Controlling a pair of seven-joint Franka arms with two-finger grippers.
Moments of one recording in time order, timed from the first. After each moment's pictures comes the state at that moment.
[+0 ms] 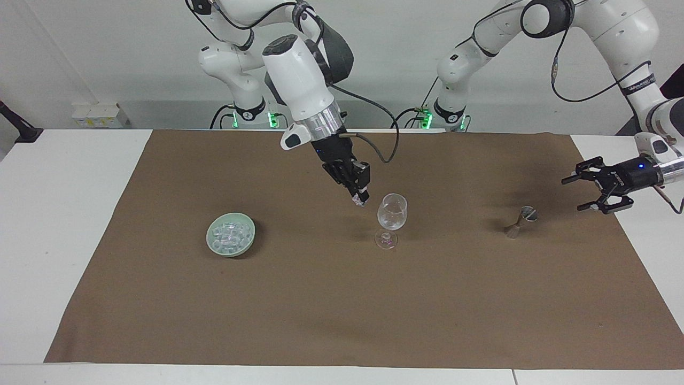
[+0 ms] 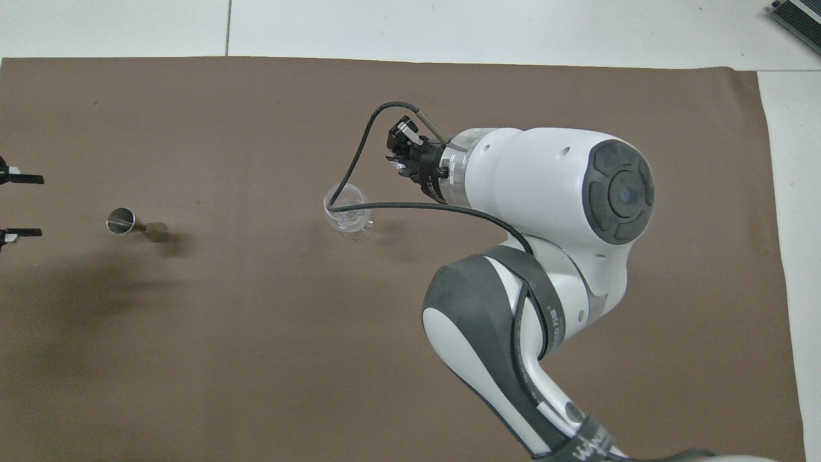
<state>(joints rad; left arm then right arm) 0.64 0.38 -0.17 -1.55 -0.83 1.42 2.07 0.40 0.22 0.14 -1.65 0.29 2.40 1.15</state>
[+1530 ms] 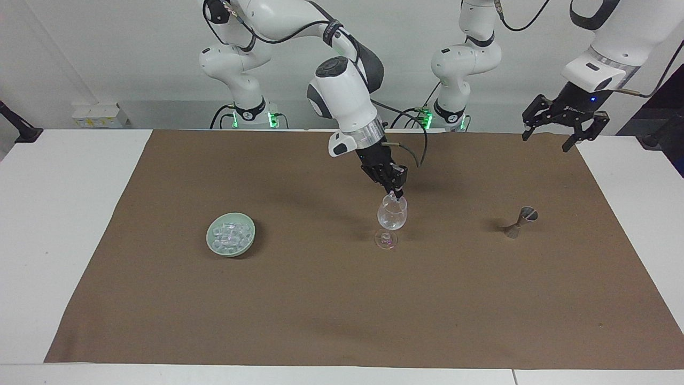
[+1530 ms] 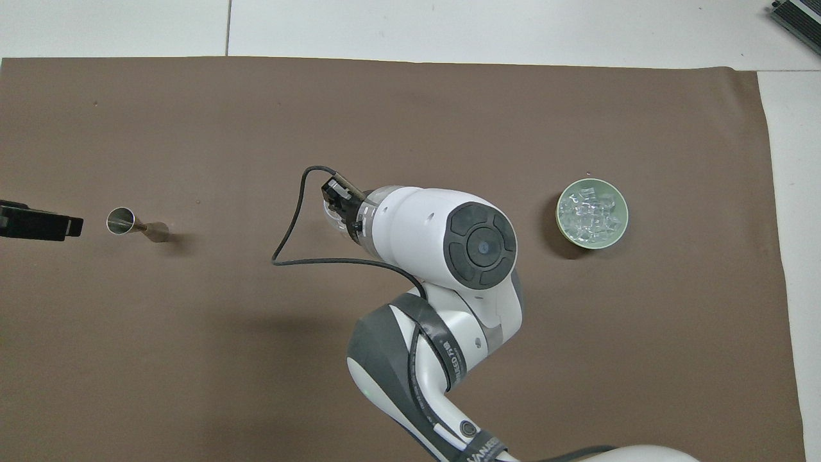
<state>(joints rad) 0.19 -0.16 -0.18 -1.72 -0.11 1.66 0.20 0.52 0.31 0.15 -1.70 0.24 2.49 1.25</state>
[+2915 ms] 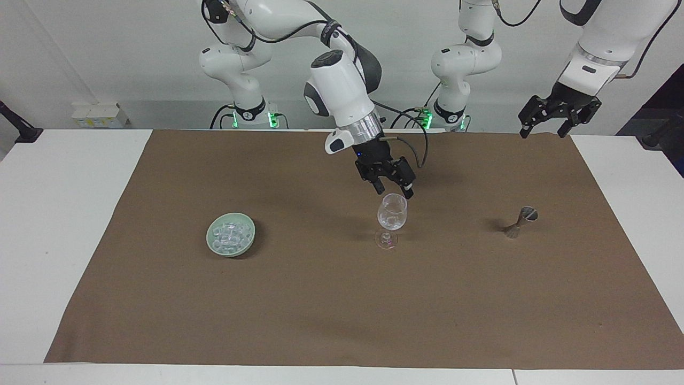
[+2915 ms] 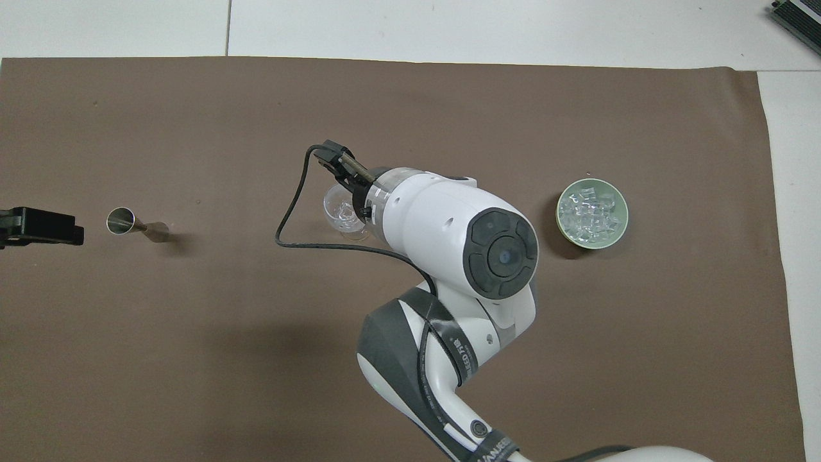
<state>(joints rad) 0.19 -0.15 -0.20 -1.71 -0.06 1.59 0.01 0.51 0.29 0.13 -1.68 0.15 2.59 1.25</state>
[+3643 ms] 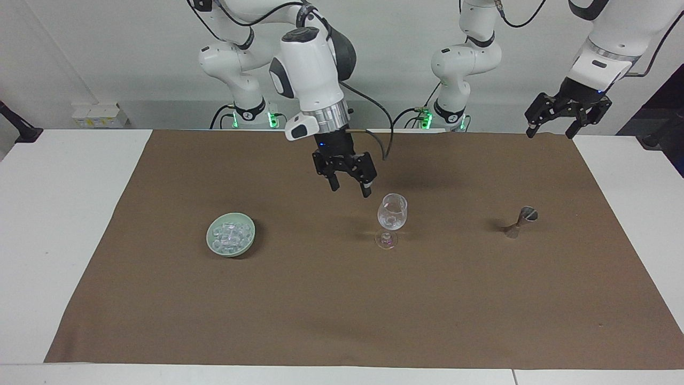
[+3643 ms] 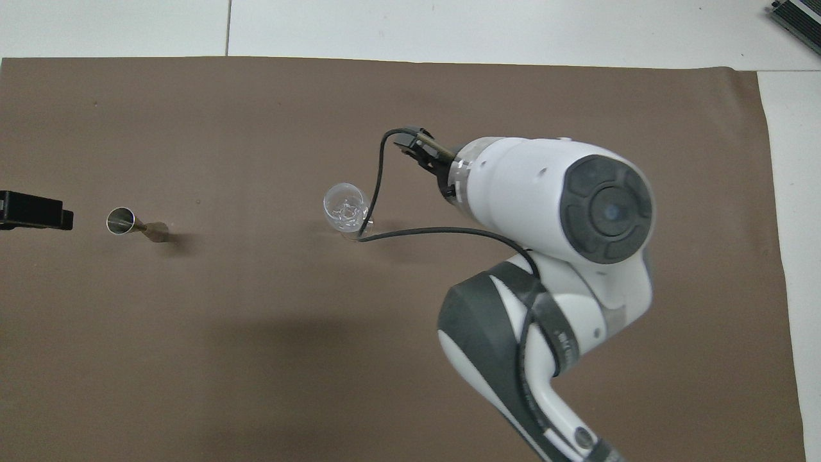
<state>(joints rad) 0.19 -0.11 -0.20 -1.63 -0.06 1.58 0.04 0.33 0.15 0.13 -1.68 0.03 2.26 1.01</state>
